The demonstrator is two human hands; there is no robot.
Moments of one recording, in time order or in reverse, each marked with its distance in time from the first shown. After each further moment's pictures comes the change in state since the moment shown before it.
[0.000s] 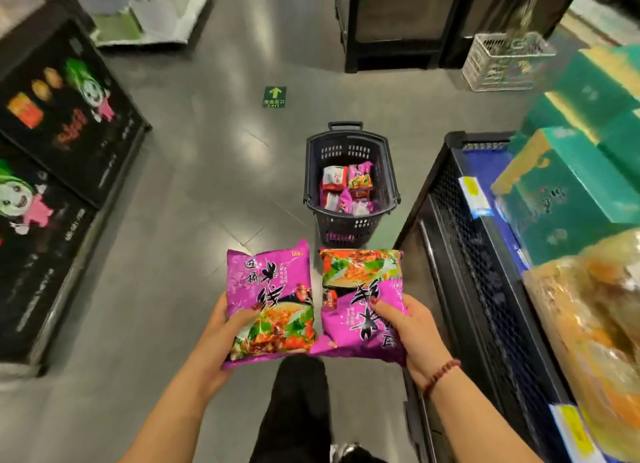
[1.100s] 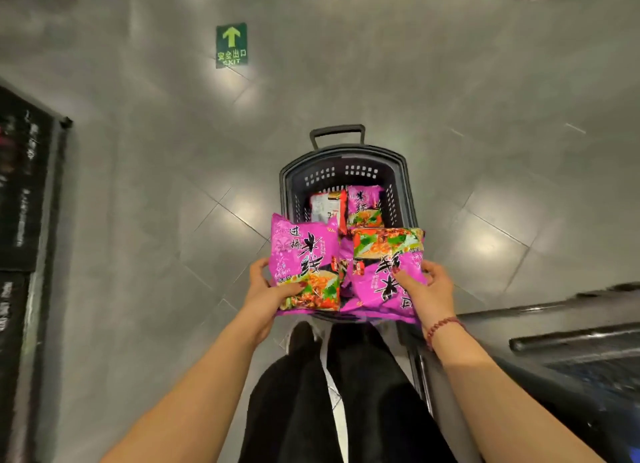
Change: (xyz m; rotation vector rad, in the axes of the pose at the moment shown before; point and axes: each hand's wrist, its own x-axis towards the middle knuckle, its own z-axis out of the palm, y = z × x) left_hand 0.548 0.181 0.172 0.248 0.121 -0.292; right_hand 0.537 -0.194 0.004 -0.151 0.405 0.137
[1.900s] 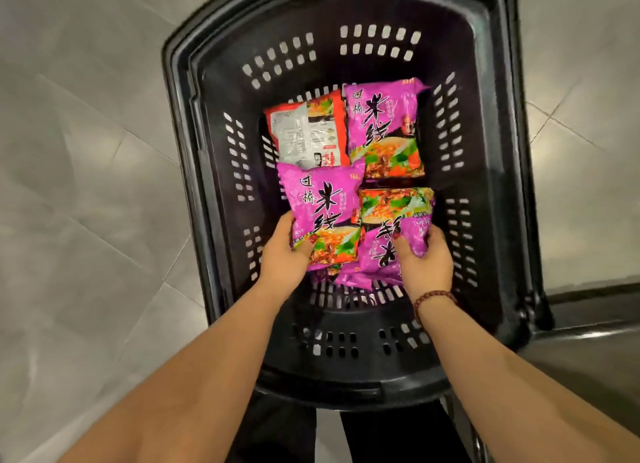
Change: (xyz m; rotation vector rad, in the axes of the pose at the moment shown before) left_hand 0.342 -0.159 0.066 0.502 -0.001 0.099; right_hand 0.291 0.221 0.094 -0.334 0.138 0.051
